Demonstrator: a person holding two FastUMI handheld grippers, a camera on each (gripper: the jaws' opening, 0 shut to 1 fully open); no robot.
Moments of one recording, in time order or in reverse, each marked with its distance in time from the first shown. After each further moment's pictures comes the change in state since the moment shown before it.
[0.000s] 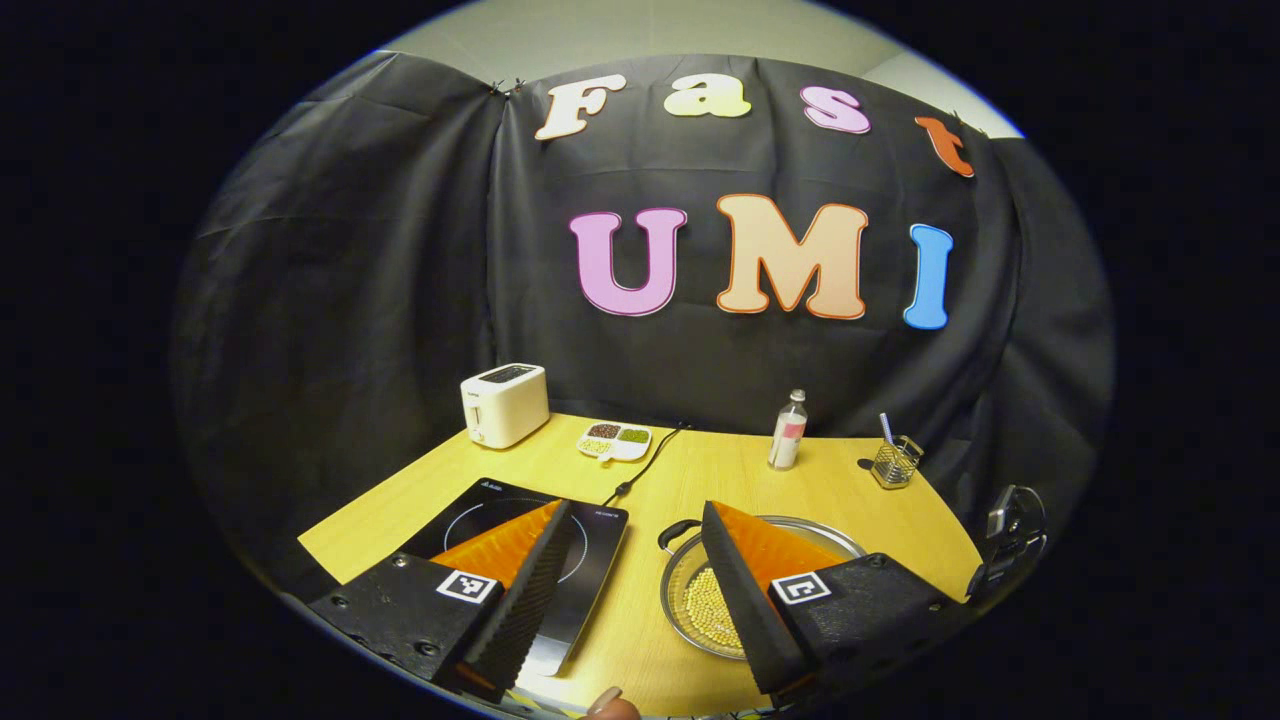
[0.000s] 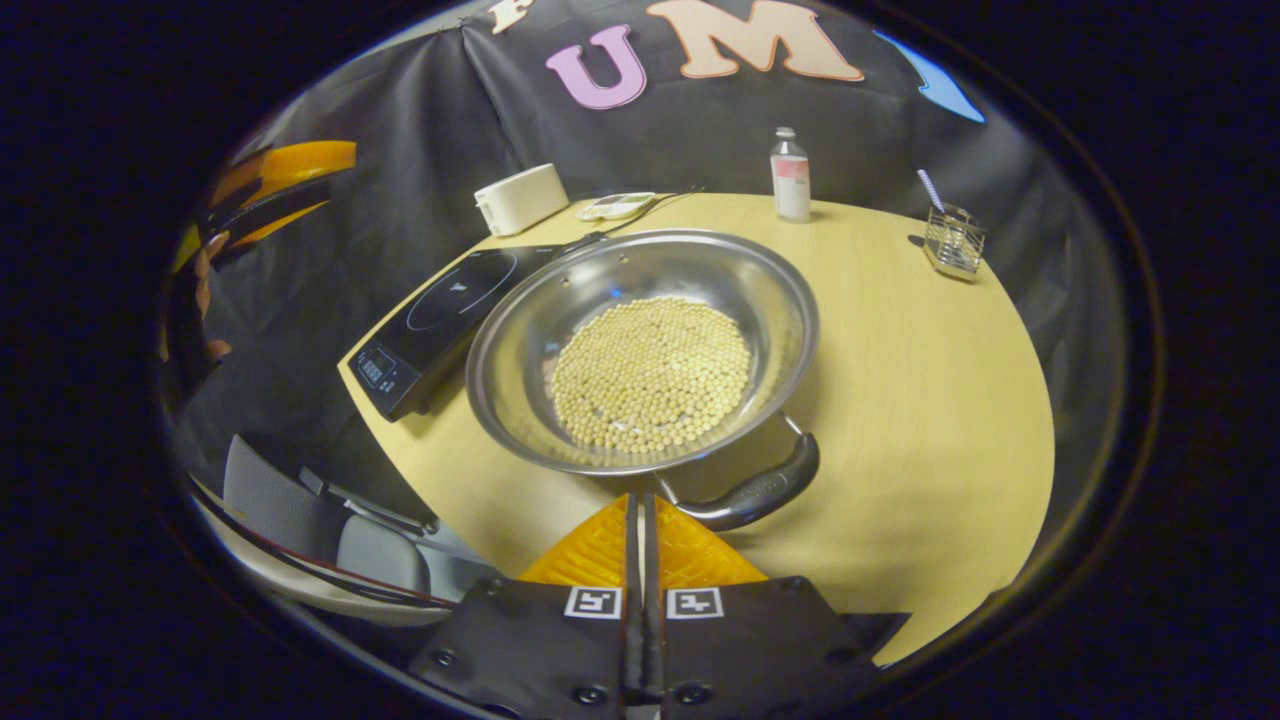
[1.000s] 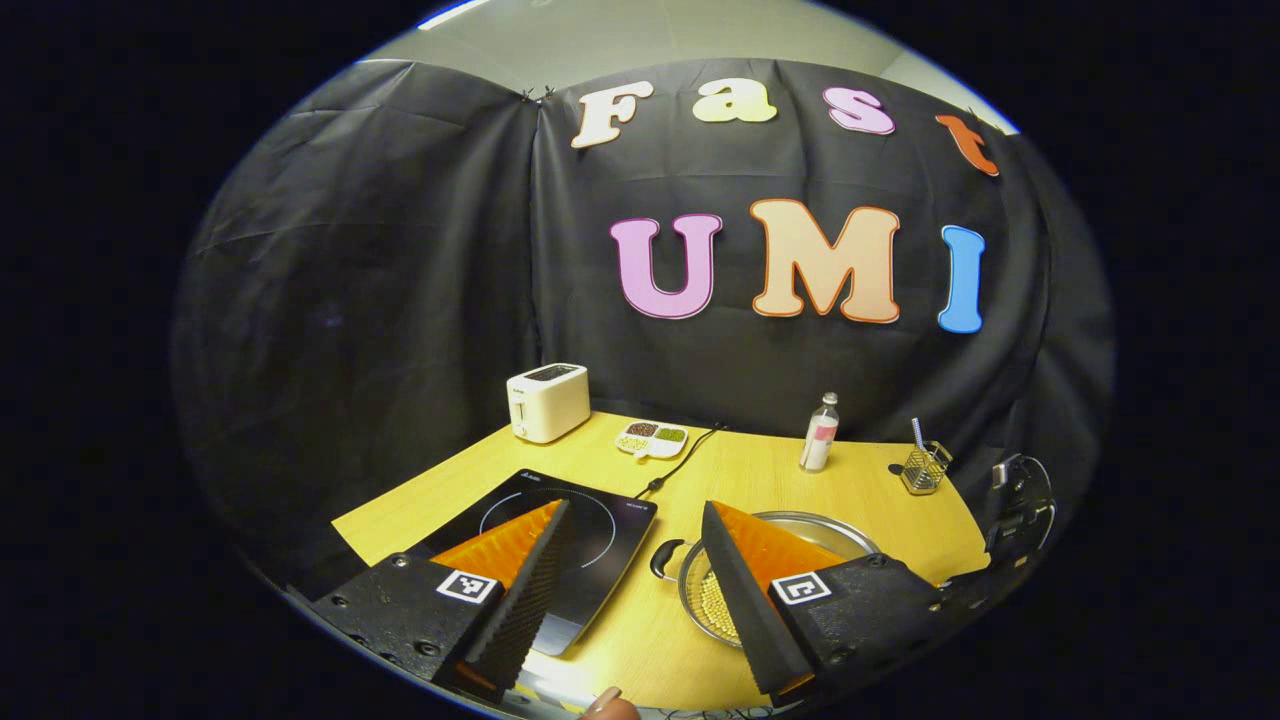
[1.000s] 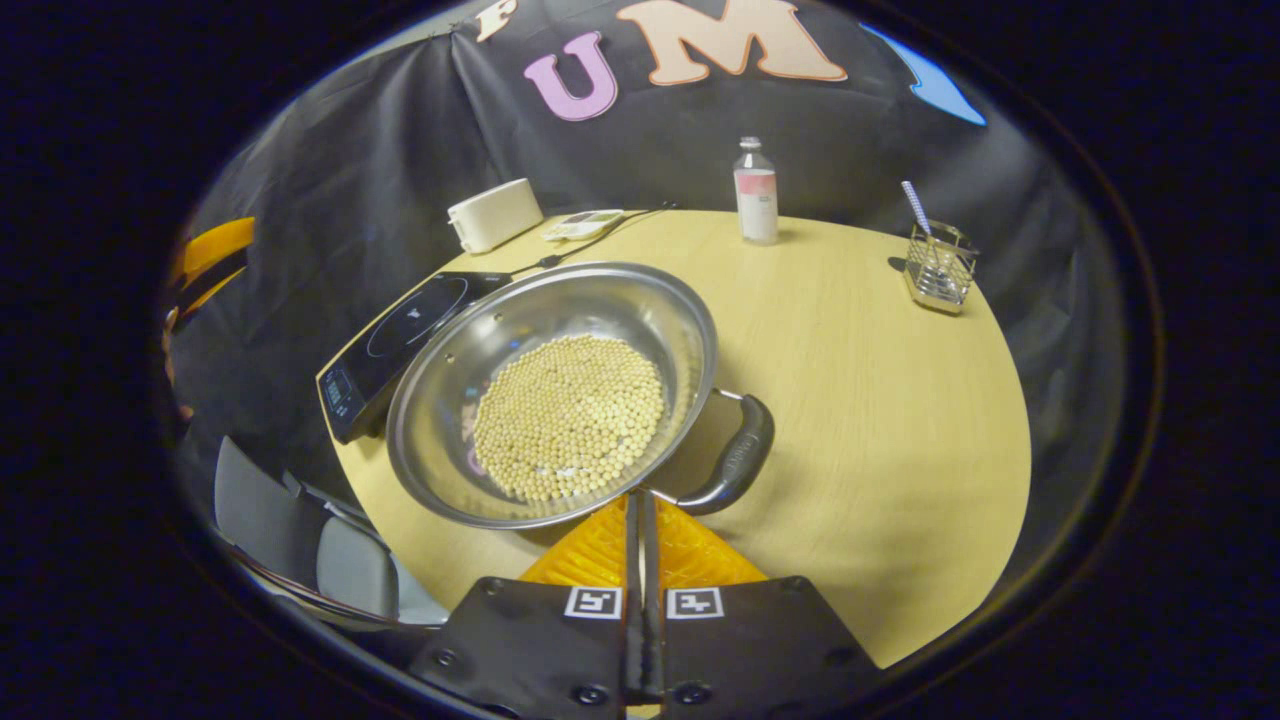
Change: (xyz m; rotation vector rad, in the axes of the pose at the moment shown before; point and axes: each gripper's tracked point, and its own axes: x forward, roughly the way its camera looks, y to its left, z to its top) left arm -0.028 0.003 -0.003 -0.010 -0.003 0.128; right arm 0.021 -0.073 0.046 -0.021 -0.033 -0.010
